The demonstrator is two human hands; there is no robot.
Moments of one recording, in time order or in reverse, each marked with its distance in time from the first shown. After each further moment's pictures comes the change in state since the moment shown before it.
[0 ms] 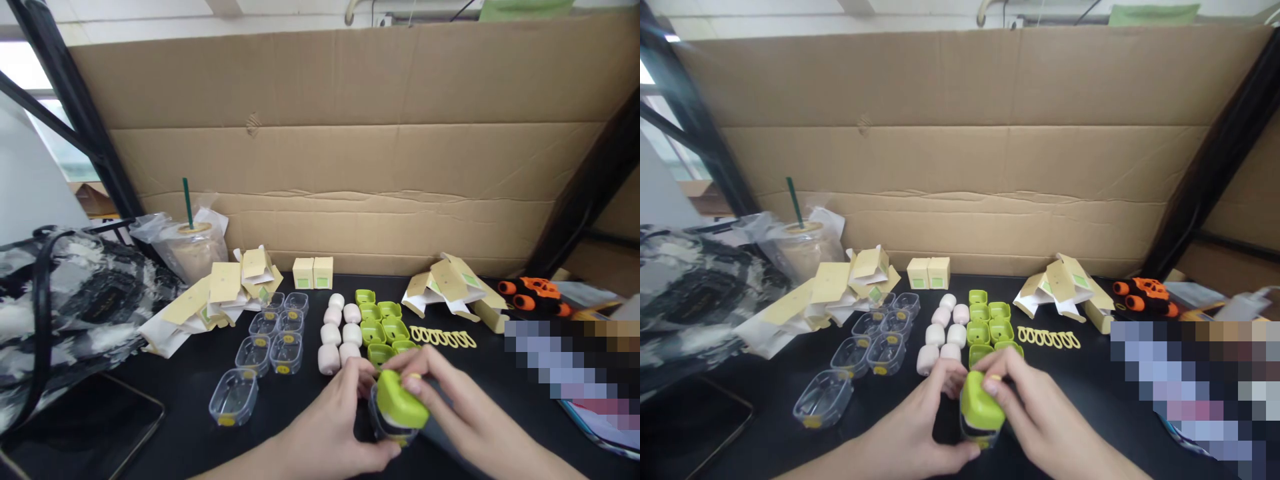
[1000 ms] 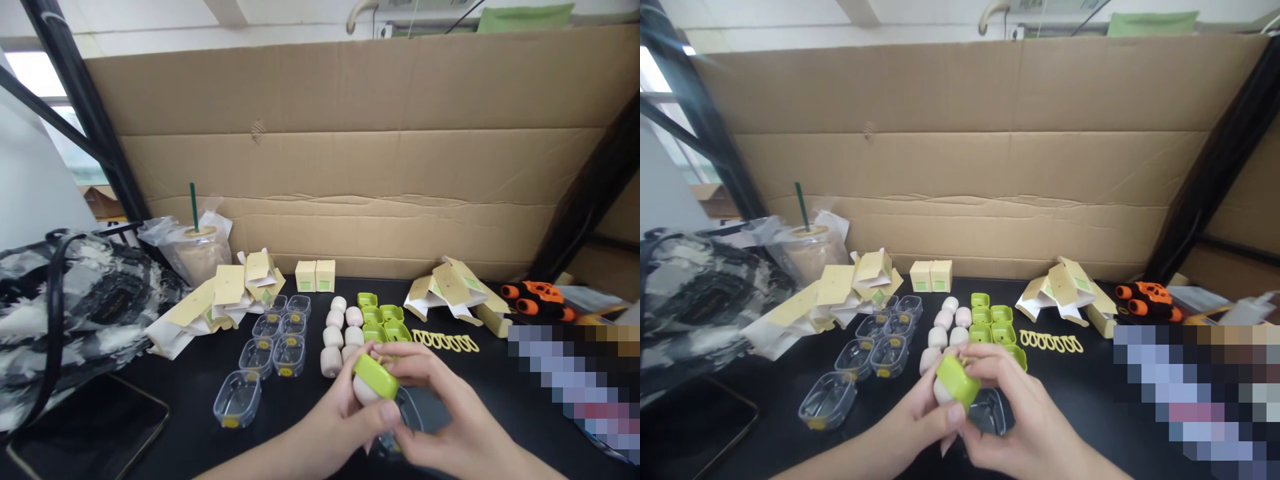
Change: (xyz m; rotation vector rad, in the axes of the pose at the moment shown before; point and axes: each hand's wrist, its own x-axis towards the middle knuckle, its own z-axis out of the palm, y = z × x) left_hand 0.004 0.009 0.004 -0.775 -0.002 -0.101; right_hand 0.014 -0.011 0.021 -0.114 0.236 -0.388
